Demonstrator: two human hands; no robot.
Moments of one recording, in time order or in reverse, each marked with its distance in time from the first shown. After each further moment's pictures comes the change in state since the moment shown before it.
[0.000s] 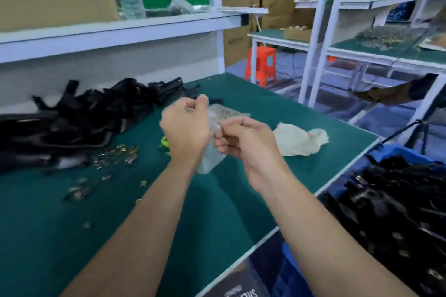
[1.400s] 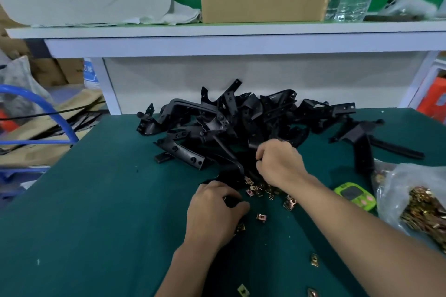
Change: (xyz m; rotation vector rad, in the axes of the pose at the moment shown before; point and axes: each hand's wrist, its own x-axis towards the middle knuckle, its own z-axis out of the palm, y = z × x) left_hand 0.094 -0.210 -0.242 0.667 -0.090 -0.167; right_hand 0.166 0.163 0.279 -1.447 -0.431 -0.306
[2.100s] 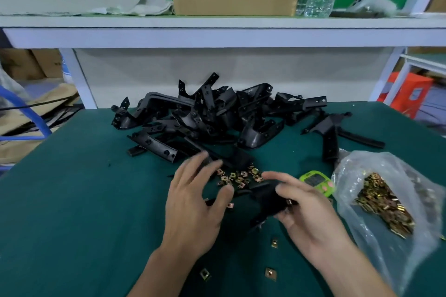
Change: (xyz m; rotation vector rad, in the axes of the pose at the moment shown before) left_hand -0.035 0.037 -0.004 -0.106 0.176 0.231; right_hand -0.119 0.075 -0.022 1.545 -0.166 0.264
